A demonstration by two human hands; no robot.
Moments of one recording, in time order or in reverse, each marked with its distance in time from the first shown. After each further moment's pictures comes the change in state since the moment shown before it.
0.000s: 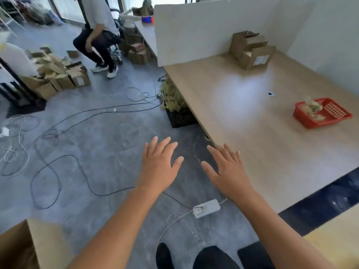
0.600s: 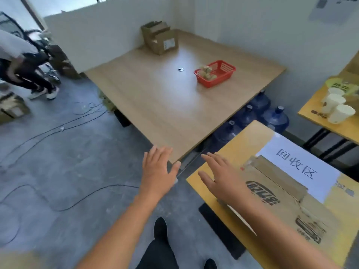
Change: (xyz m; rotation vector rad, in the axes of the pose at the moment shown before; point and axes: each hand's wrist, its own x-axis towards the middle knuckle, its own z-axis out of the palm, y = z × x) left_hand -0.183 0.327 0.142 -0.091 -0.173 0.222; right_hand -0.319 0.275 -0.095 0.117 0.076 0.189
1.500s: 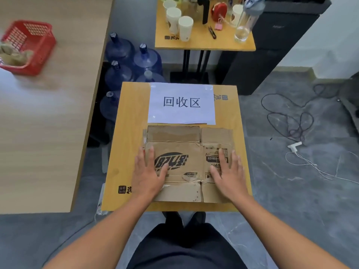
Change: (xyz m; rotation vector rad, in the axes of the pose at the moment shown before) left_hand 0.039 0.115 0.264 0.149 -0.618 0.449; right_hand -0.181 0.225 0.088 0.107 0.192 1.202
